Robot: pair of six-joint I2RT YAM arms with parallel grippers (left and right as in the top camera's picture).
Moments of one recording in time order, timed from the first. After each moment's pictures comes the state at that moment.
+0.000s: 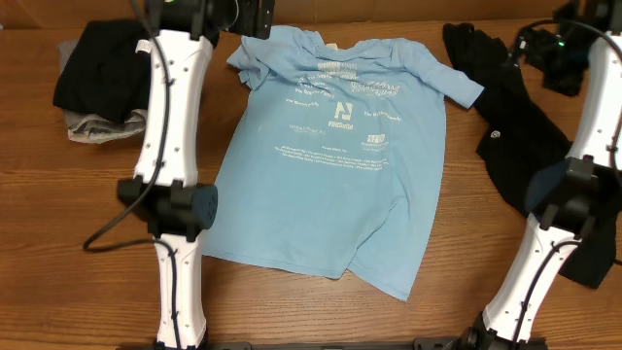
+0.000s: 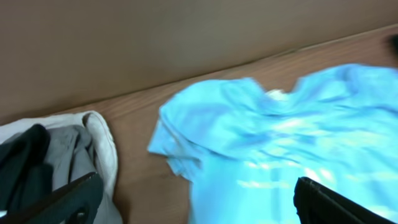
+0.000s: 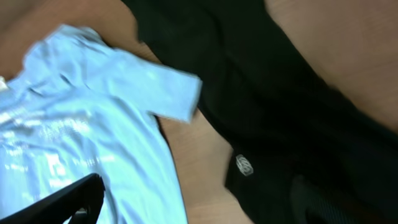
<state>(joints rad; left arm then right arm) -0.17 2.37 2.83 -1.26 0.07 0.05 -0.33 2.43 2.67 -1.56 -0.25 0.11</state>
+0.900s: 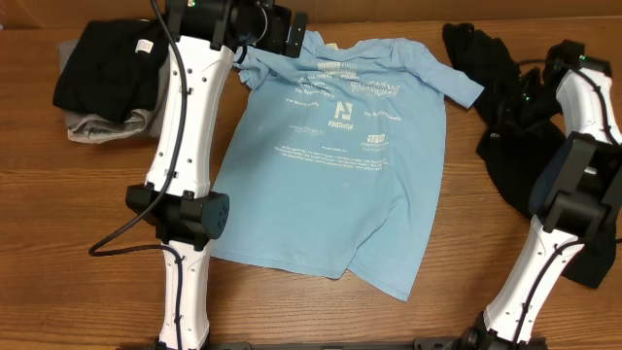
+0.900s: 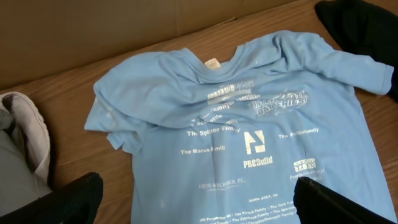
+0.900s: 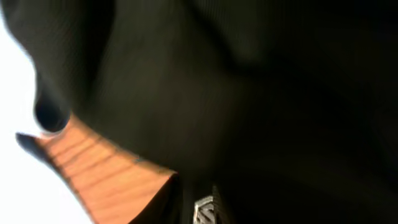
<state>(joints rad) -0.26 2.35 2.80 -1.35 0.14 0.01 -0.35 2.41 2.02 -1.10 -0.25 0.12</state>
